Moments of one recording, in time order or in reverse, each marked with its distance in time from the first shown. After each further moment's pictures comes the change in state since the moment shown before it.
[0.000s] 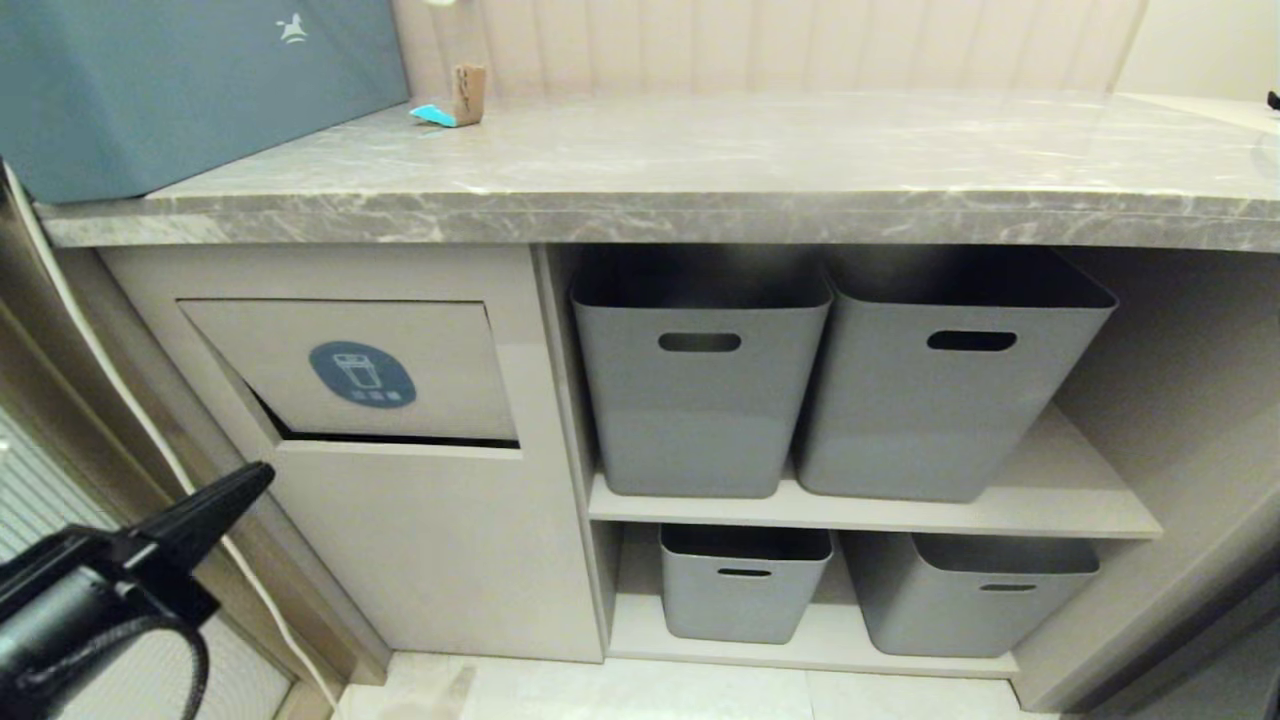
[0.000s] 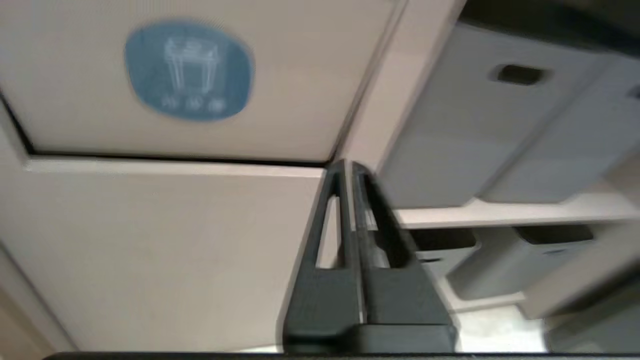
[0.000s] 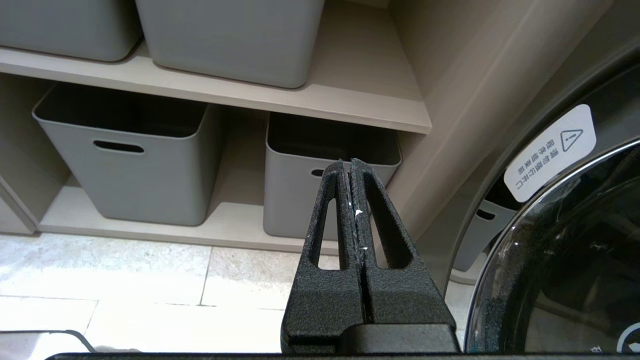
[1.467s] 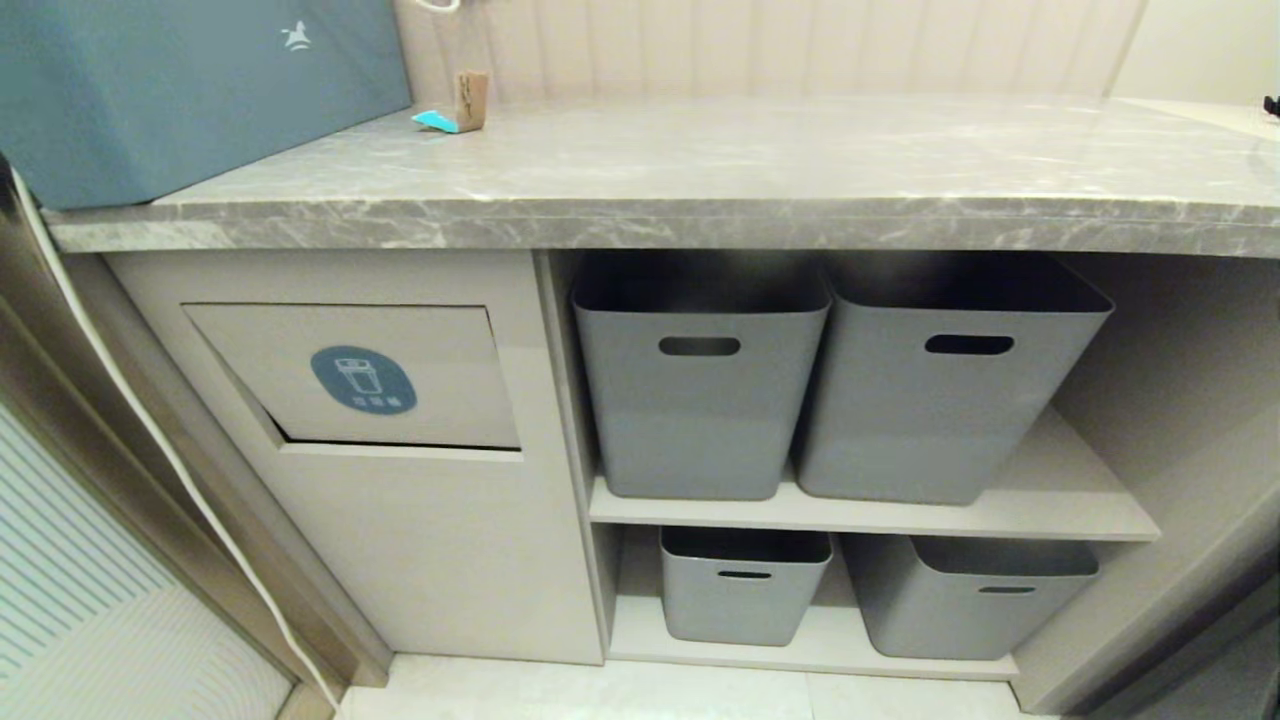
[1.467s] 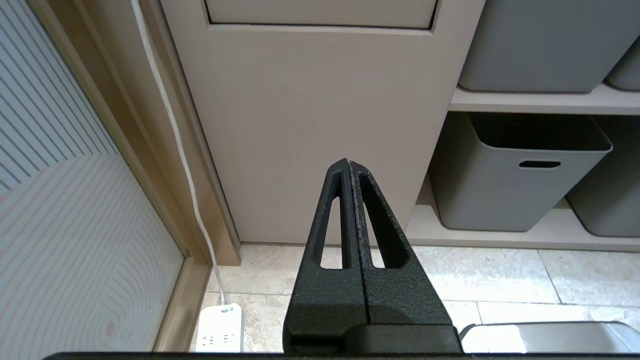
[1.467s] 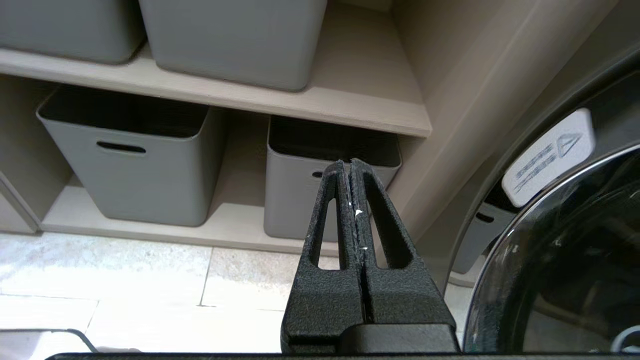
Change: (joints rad) left arm 0.010 -1.256 0.059 1.299 0.291 0.202; right arm 0.000 0.000 0.002 -0.001 0.003 -0.006
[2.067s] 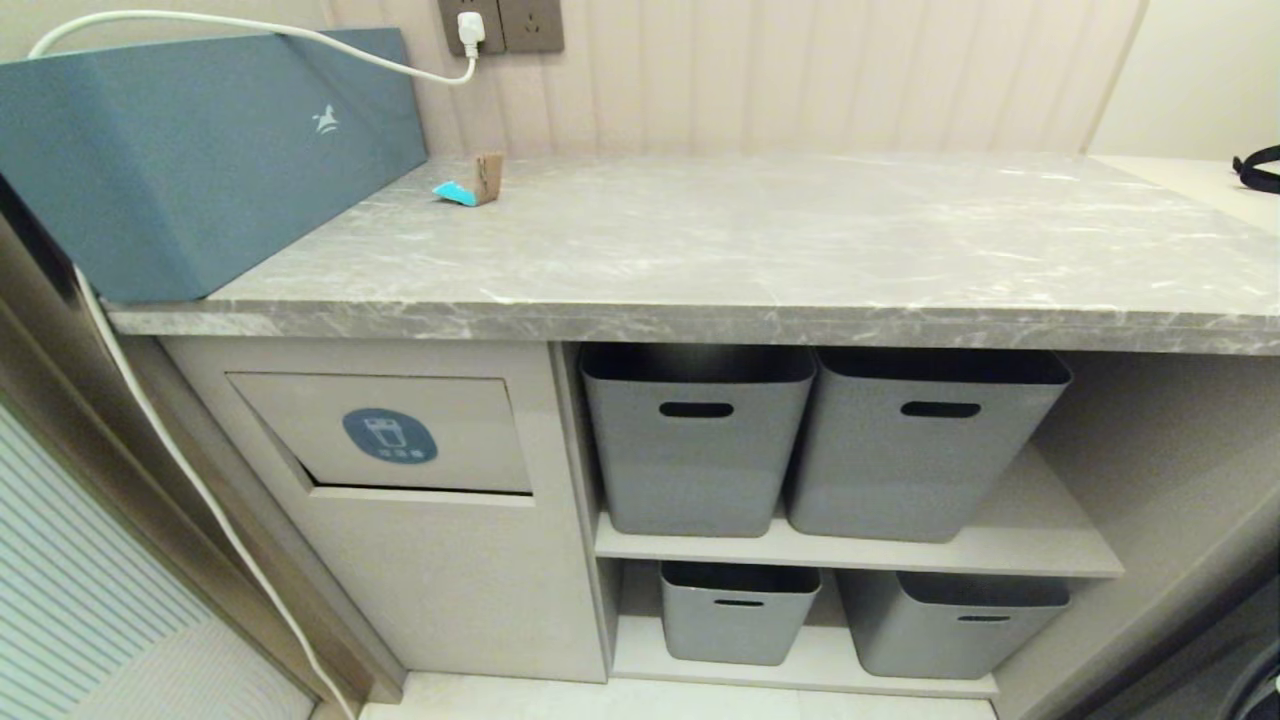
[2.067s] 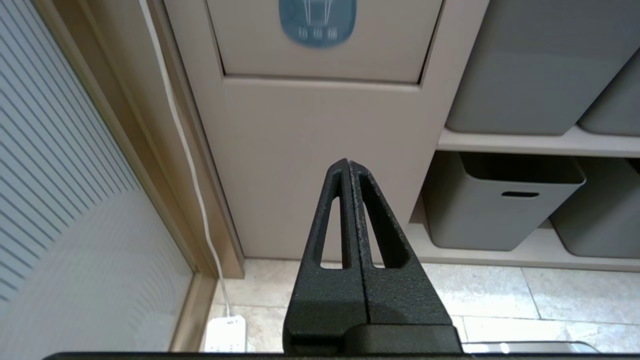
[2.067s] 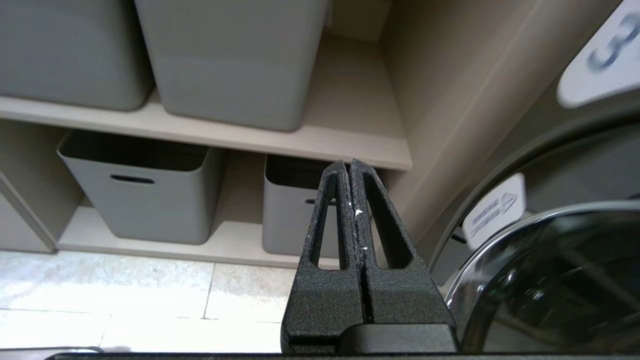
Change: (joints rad) left arm 0.000 0.000 0.000 0.000 0.006 -0.010; right arm 0.000 0.000 0.000 0.000 0.000 0.004
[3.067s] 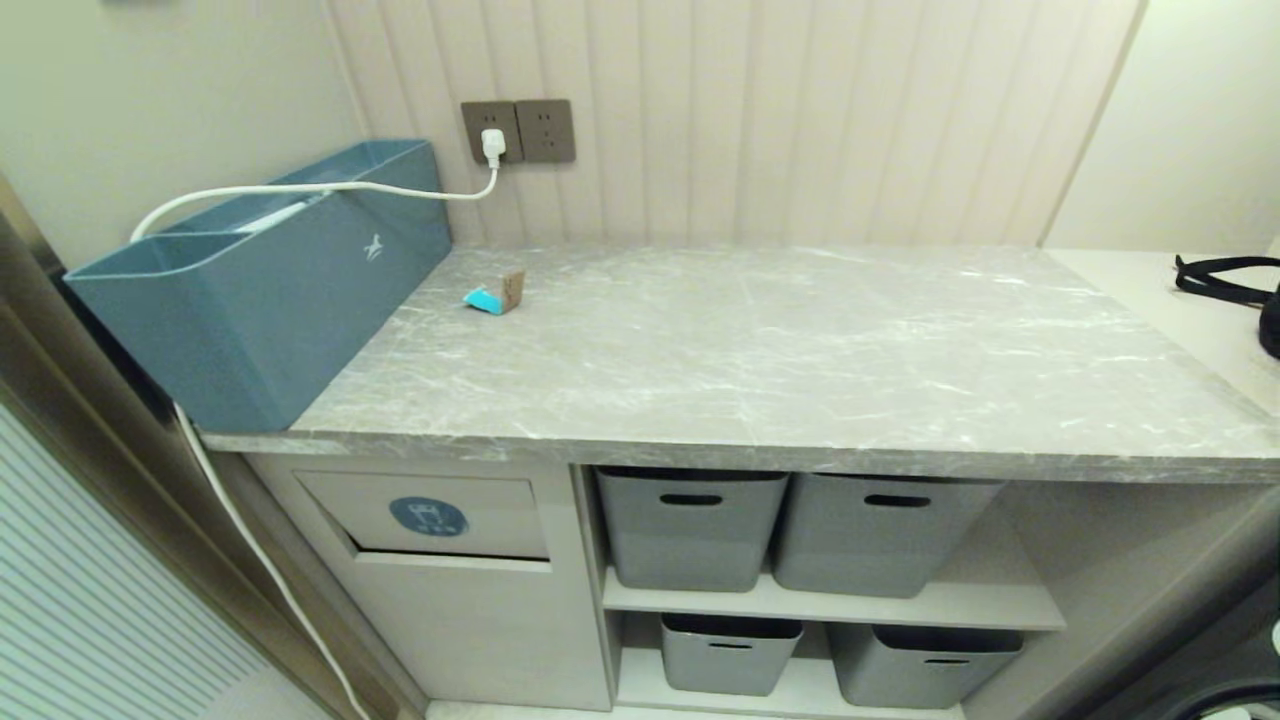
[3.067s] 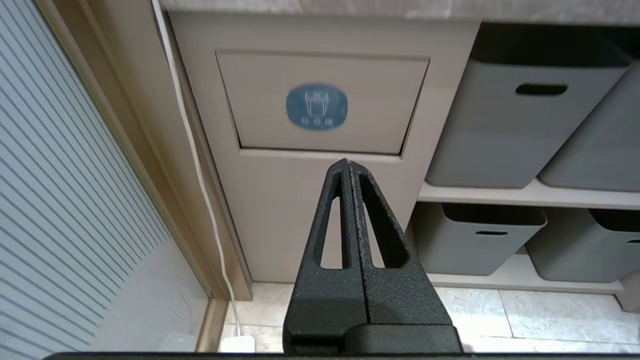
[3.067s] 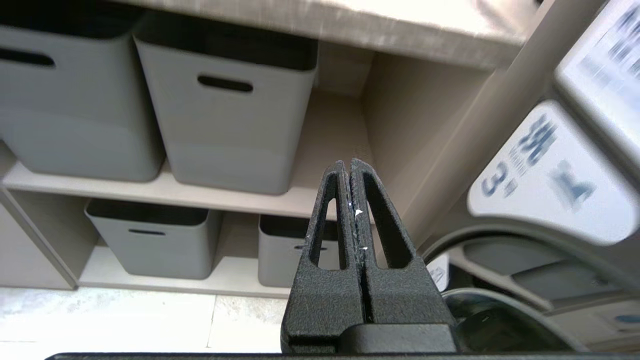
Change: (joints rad) left arm 0.000 0.000 0.000 0.002 0.000 0.000; right arm 0.000 0.000 0.010 -0.033 -0.003 0.003
